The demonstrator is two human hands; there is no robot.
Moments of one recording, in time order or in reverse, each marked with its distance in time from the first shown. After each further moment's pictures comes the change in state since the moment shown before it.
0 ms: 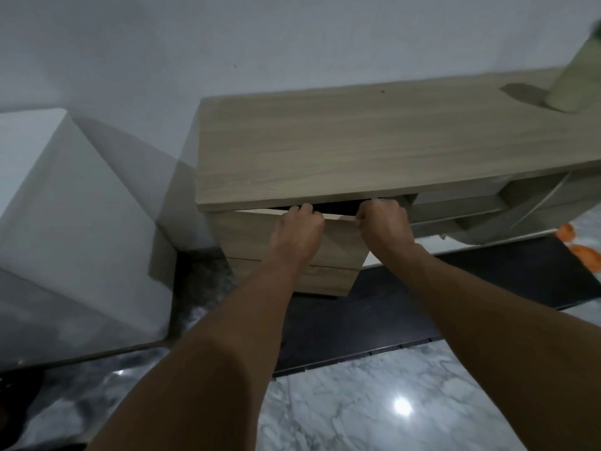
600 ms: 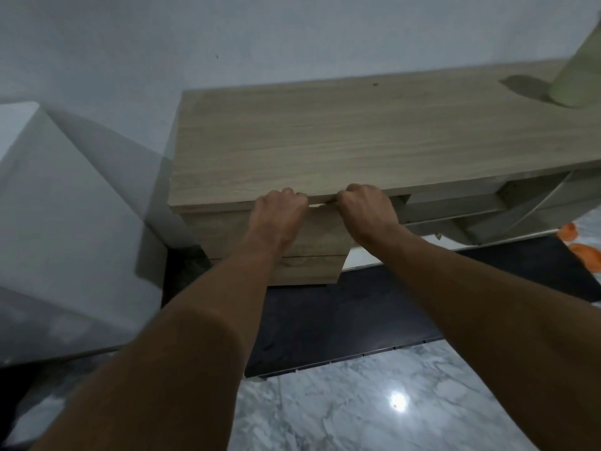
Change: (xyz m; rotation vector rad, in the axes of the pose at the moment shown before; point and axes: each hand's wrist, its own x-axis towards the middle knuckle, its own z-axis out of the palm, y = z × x) left_hand 0.036 0.001 -0.007 0.139 0.024 -0.023; right_hand 0.031 0.009 -0.007 -0.213 0.020 -0.286
